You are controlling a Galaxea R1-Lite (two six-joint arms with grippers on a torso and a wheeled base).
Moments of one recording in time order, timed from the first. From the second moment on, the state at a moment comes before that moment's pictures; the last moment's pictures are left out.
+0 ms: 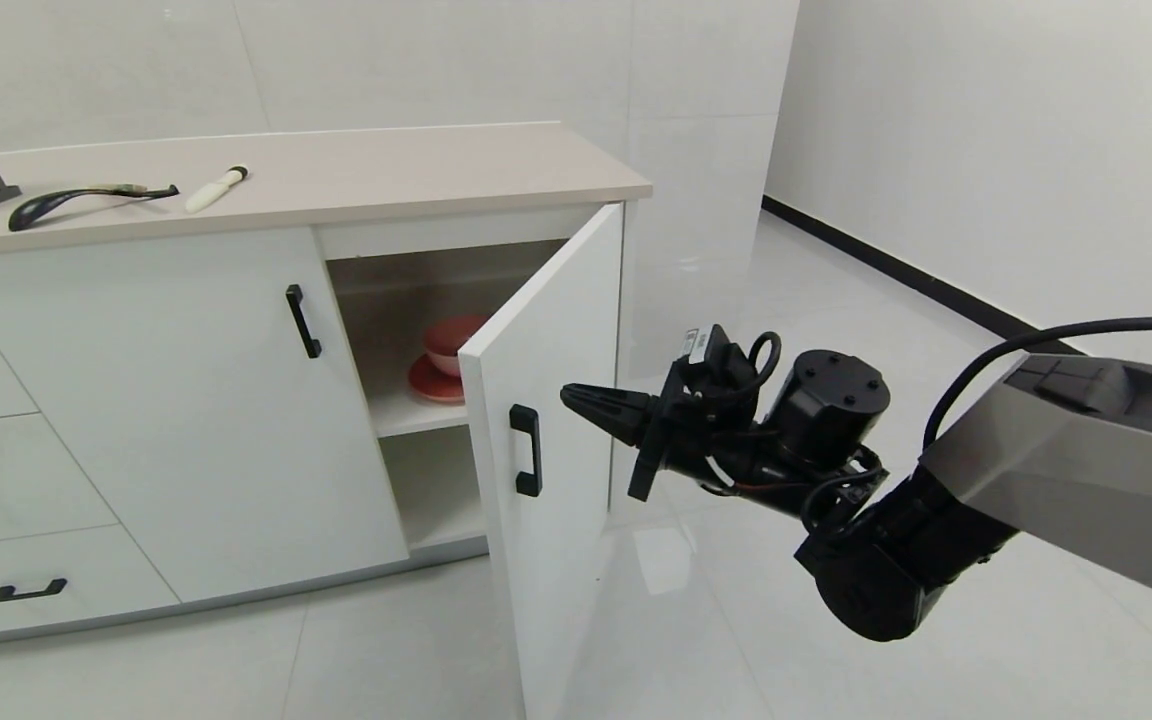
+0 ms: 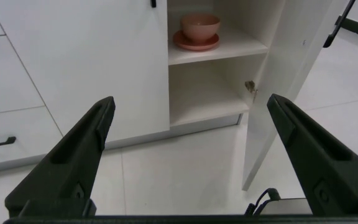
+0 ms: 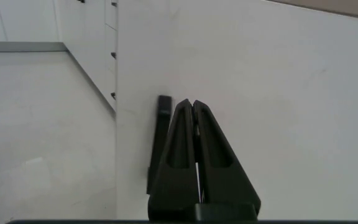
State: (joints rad) left arm 0.00 0.00 0.00 0.00 -0.05 0.00; right arm 0.63 2.25 -0.88 -1.53 0.58 -0.08
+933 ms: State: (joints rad) left arm 0.00 0.00 0.00 0.00 -0.05 0.00; right arm 0.67 2.42 -1.19 -1.49 0.58 -0.08
